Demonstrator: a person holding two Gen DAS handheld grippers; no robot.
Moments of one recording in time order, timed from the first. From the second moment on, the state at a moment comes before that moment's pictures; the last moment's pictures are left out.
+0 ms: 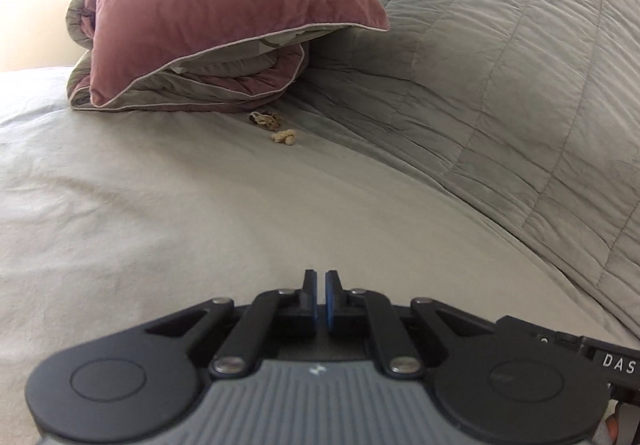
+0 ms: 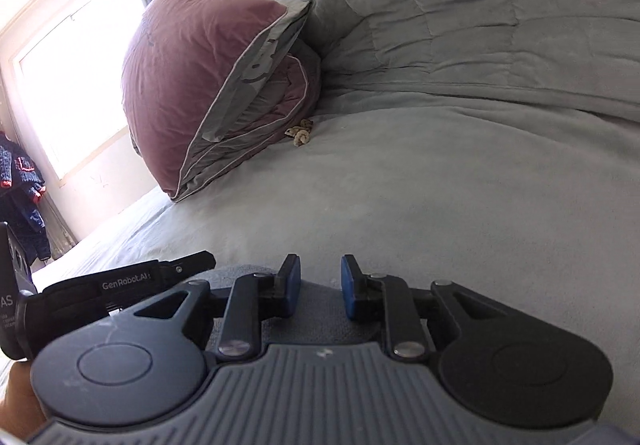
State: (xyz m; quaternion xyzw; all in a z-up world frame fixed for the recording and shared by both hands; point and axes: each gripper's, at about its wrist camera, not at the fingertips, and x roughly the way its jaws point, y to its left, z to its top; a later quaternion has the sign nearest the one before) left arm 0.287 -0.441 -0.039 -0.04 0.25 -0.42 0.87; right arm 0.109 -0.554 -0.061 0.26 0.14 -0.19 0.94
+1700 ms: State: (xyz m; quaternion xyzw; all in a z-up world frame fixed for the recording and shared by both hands) left arm 0.078 -0.306 0.116 0.04 0.31 -0.33 0.89; right arm -0.019 -0.393 0.114 0.11 0.20 -0.19 0.95
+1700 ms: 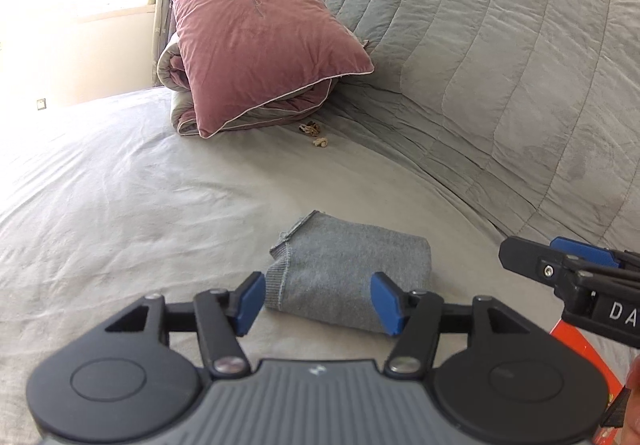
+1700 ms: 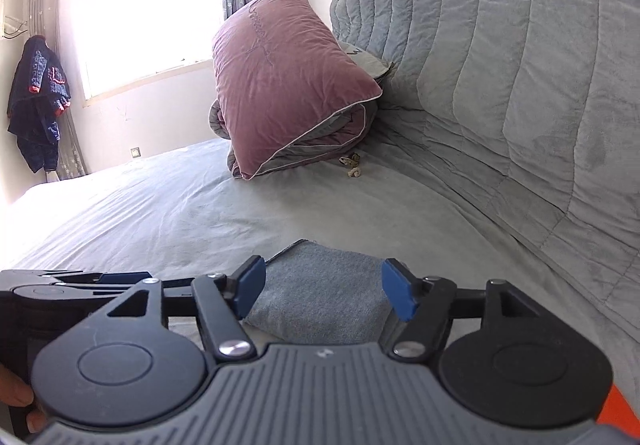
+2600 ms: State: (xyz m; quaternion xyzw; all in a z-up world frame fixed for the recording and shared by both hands) left arm 0.042 -0.332 0.043 0.13 0.36 -0.25 0.89; right arm -0.039 -0.388 0.046 0.14 0.28 -0.23 0.92
